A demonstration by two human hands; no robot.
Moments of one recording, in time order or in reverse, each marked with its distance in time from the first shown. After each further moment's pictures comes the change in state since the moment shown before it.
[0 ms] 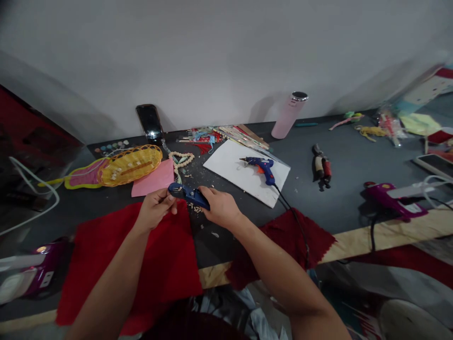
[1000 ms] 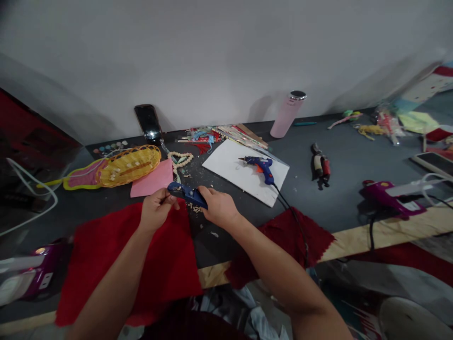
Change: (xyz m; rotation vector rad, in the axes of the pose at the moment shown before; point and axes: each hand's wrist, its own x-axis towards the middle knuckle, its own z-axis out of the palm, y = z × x) left_hand -0.003 -0.001 0.009 0.256 0.155 0.142; right_hand 0.001 -0.001 0.005 -0.036 -0.032 0.060
